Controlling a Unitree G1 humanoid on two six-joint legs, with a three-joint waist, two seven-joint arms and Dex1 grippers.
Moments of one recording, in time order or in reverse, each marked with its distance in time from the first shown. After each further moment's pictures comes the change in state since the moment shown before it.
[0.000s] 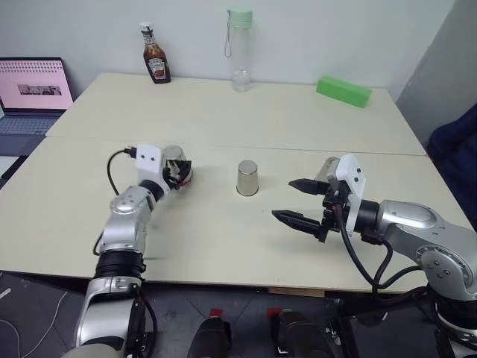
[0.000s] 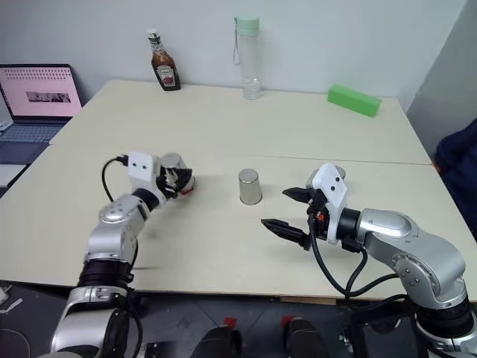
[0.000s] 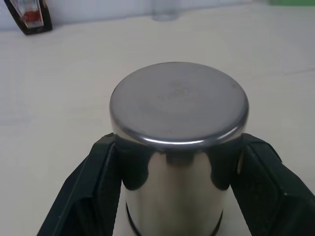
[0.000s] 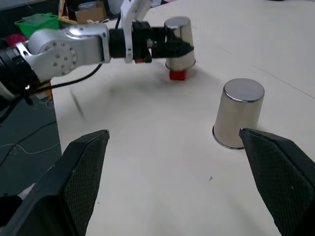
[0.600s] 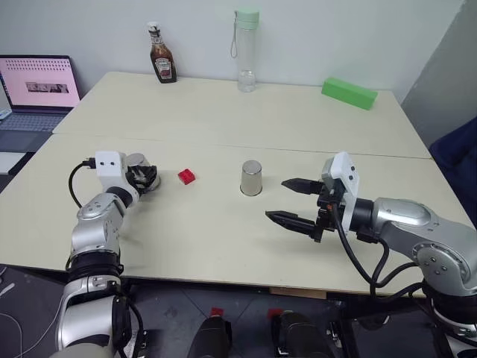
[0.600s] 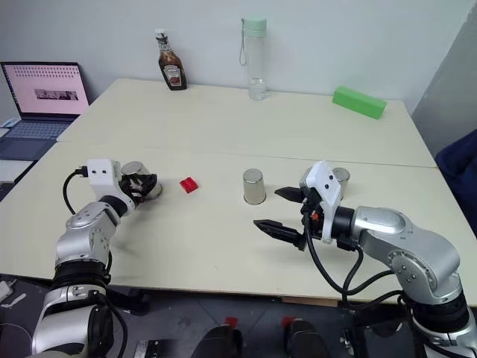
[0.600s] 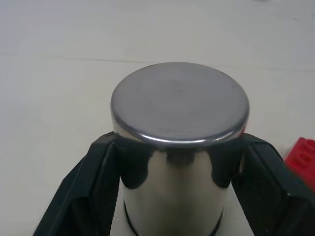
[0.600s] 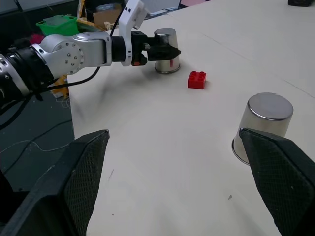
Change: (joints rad) left arm -0.018 0.028 0.129 0.311 -0.045 -0.058 0.013; right arm -0.045 0.009 0.029 0.010 0.033 0.011 -0.006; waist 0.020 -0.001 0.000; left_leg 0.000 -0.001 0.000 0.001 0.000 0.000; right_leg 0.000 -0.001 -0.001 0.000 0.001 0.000
